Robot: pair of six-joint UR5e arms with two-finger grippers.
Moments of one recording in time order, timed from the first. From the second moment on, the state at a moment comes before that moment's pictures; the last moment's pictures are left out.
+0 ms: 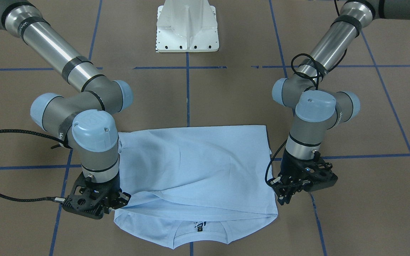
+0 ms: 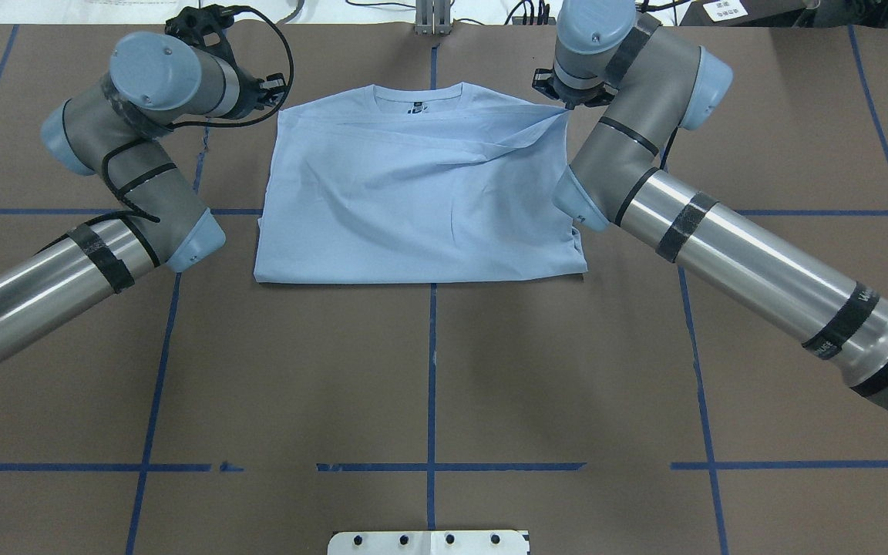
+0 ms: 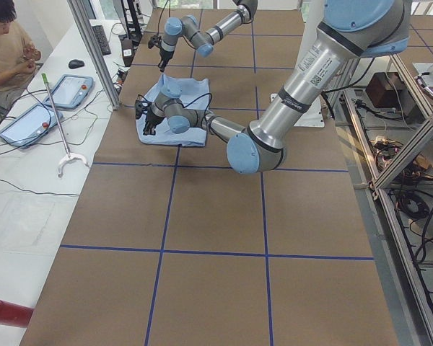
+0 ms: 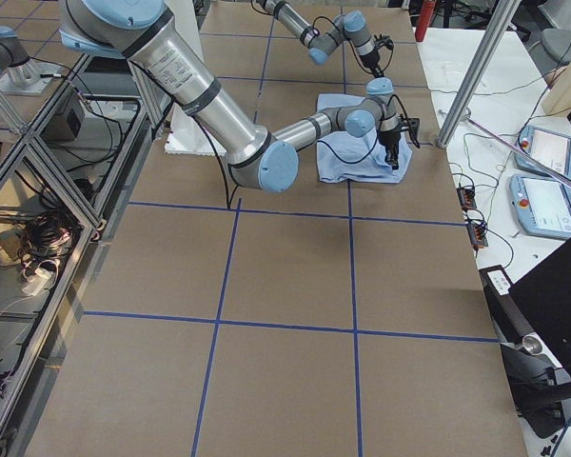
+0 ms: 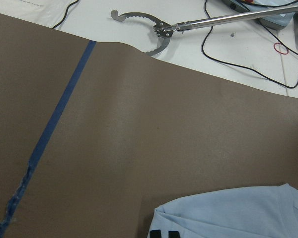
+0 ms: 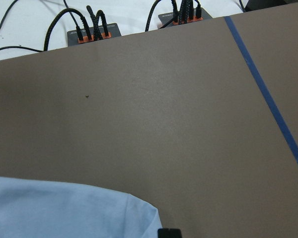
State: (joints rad) left arm -0.85 -2.27 -1.16 -2.29 -1.68 -1.30; right arm 0.84 -0.70 1.08 -1.26 1.71 1.22
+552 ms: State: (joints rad) left arm -0.90 -2.27 -1.16 -2.30 -1.70 -1.30; right arm 0.80 -0.85 1.32 -1.23 1.72 1.24
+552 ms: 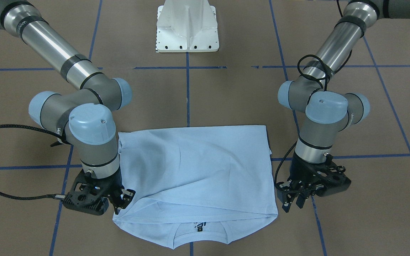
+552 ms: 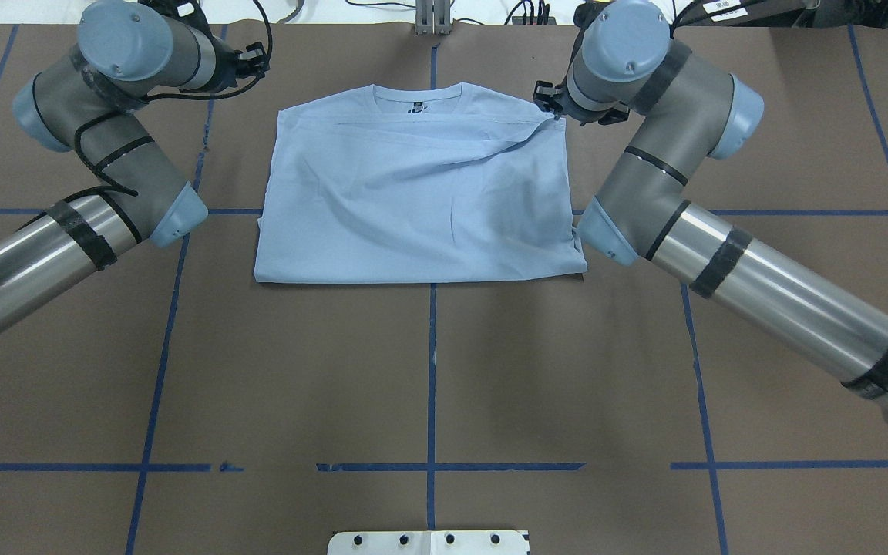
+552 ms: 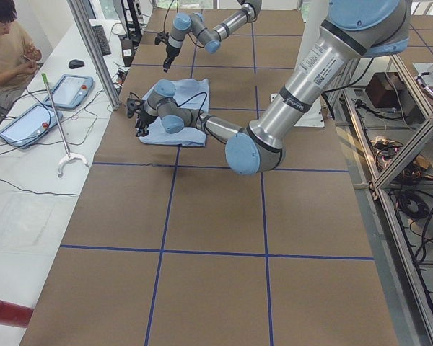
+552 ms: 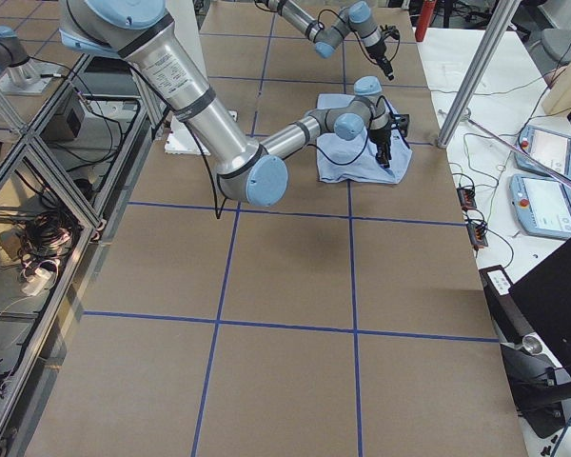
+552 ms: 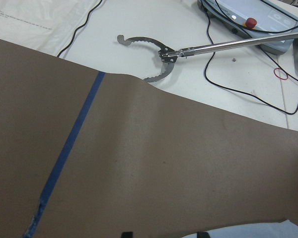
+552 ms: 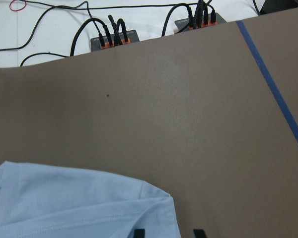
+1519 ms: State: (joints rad) left arm -0.91 -2.26 -1.16 -2.30 -1.73 -1.29; right arm 0.60 -1.17 1.67 -1.23 1.71 1.43
